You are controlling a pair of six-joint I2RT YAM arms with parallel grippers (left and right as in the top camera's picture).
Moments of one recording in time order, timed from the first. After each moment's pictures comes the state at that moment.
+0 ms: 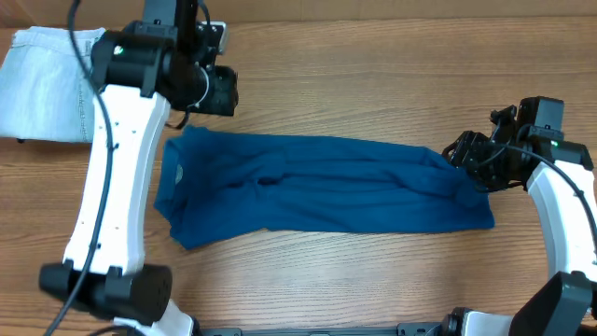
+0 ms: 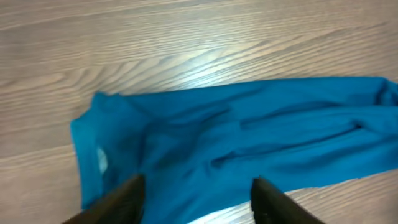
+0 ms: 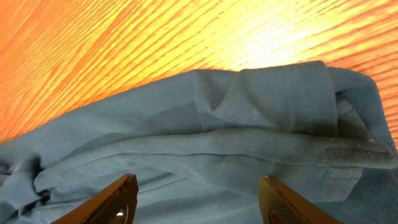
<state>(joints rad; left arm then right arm) -0.18 1.77 2.06 -1.42 0.12 -0.07 -0.25 1.49 1.09 -0.83 -0.36 0.26</state>
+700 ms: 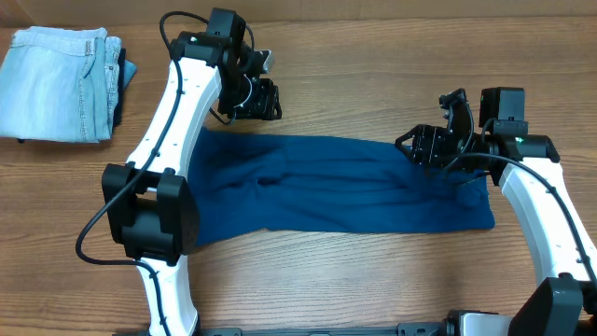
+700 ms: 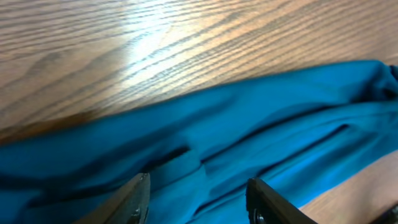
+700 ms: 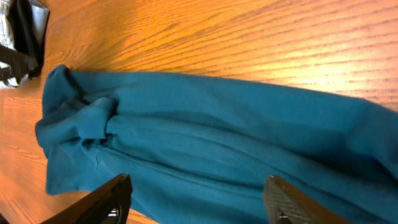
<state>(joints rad) -0.22 2.13 1.97 -1.21 0.39 -0.06 -0.07 1.50 1.09 -0.71 -0.58 0.11</state>
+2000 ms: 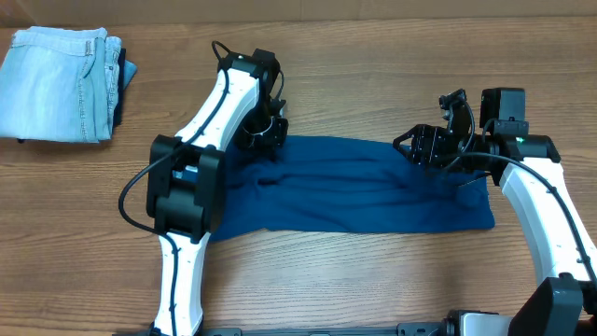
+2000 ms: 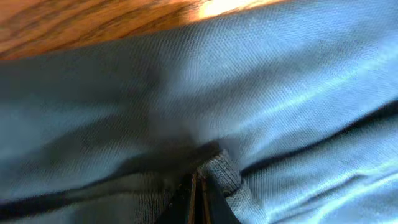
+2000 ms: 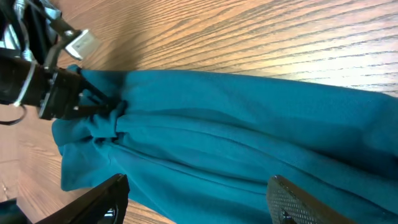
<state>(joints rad) -0.31 2.33 1.96 -1.35 0.19 -0.09 -0.08 1.50 1.09 -0.72 -0.62 0.12</state>
